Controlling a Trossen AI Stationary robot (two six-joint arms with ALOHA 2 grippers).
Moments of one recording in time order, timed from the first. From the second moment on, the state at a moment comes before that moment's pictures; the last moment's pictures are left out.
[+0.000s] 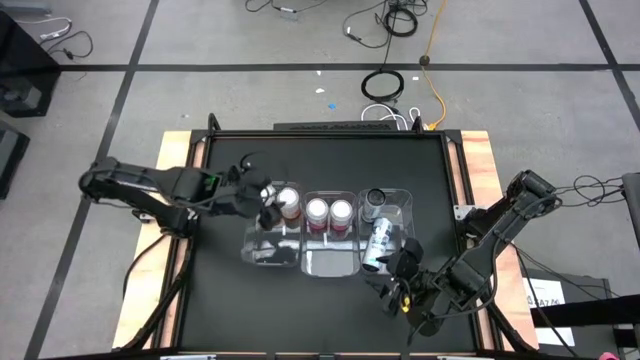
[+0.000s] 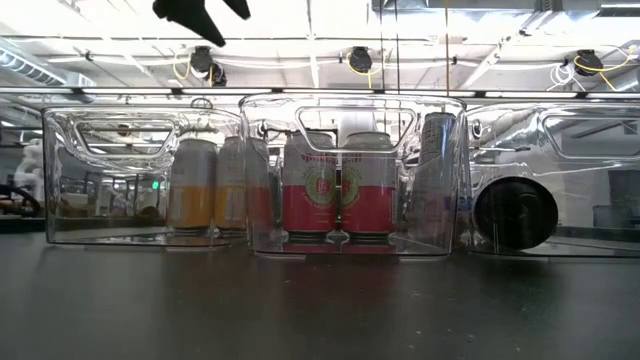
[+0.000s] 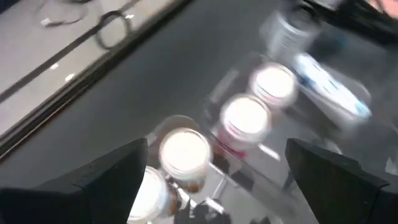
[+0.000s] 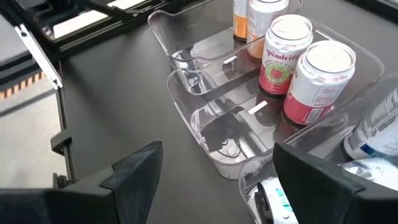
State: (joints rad) left arm -0.19 1.29 1.35 -0.99 -0.54 -0.67; right arm 0.78 1.56 1.35 -0.86 0.81 1.18
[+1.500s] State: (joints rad) left arm -0.58 1.01 0.69 -0.20 -0.21 -0.25; right arm 0.63 1.55 1.35 -0.86 0.38 0.91
